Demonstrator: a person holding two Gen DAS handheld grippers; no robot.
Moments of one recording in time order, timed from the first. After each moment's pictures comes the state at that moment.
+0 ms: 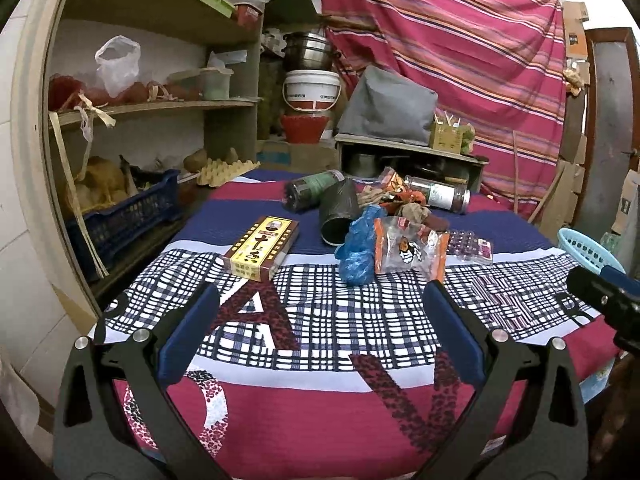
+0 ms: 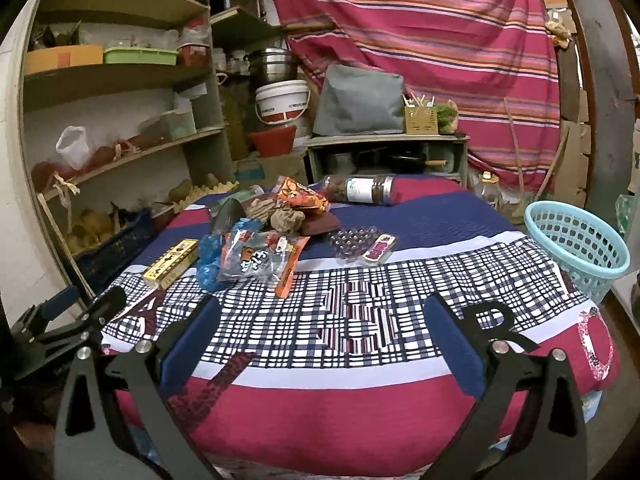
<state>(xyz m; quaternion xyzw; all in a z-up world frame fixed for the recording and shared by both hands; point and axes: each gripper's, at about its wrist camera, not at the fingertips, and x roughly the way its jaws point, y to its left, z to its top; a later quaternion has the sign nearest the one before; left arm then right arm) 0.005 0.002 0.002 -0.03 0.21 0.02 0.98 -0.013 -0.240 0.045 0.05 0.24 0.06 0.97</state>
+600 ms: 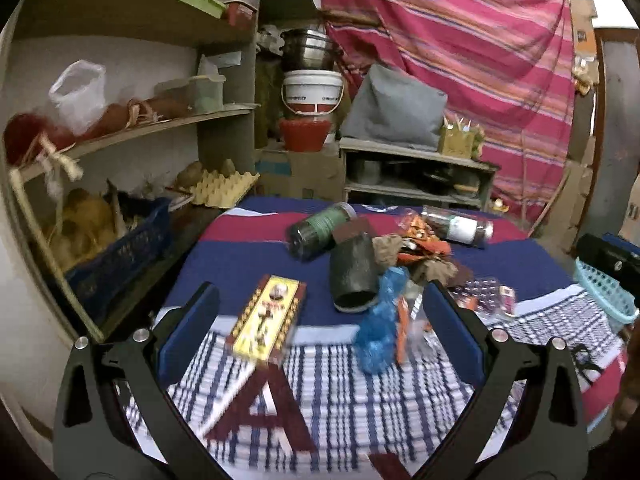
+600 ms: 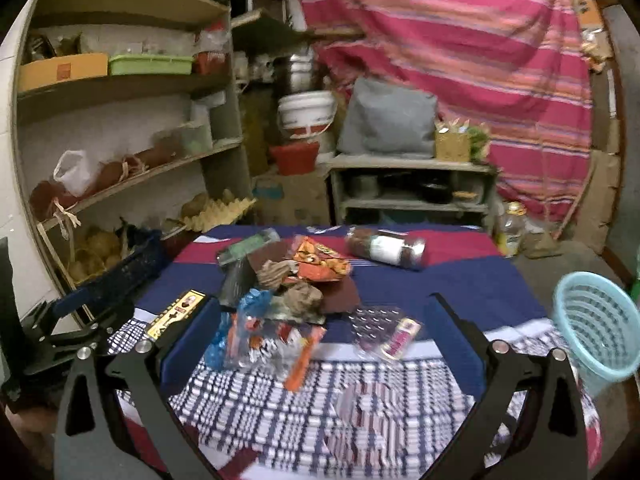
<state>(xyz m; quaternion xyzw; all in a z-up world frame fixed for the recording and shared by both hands) 0.102 0.018 0.053 -0.02 0.23 0.02 0.97 0.104 -0.228 0.105 0.03 0.25 0.11 0.96</state>
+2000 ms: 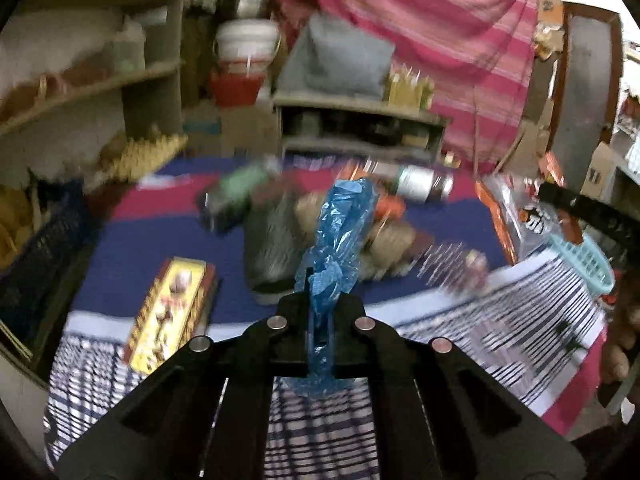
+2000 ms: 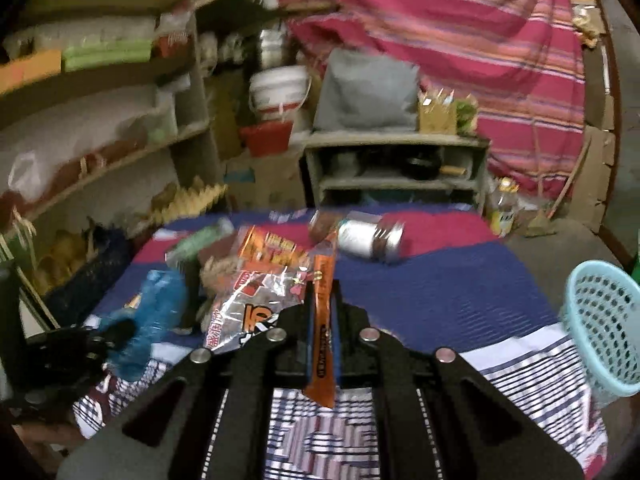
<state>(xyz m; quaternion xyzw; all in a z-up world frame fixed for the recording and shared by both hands) 0.160 -0.022 0.029 -0.01 0.28 -0.10 0.95 0.151 -0.284 0.100 0.05 0.24 0.06 0.97</state>
